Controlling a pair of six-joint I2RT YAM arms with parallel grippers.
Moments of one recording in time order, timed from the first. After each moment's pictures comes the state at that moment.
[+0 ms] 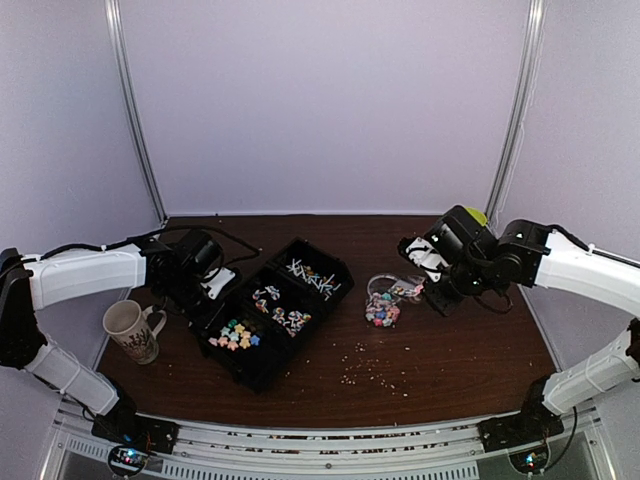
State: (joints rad) left arm -0.61 1.41 0.96 -0.79 0.04 -0.06; right arm 0.86 1.27 1.13 -0.87 0.32 0.00
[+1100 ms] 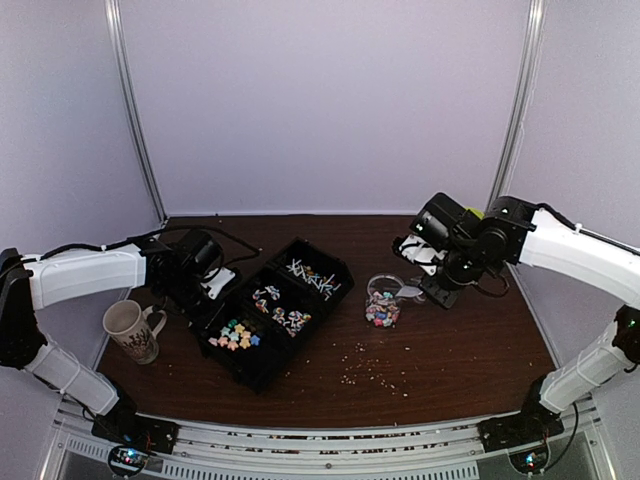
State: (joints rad) left arm -0.61 1.41 0.96 -0.79 0.04 -0.06; right arm 0.86 1.40 1.33 -1.11 0.33 -0.02
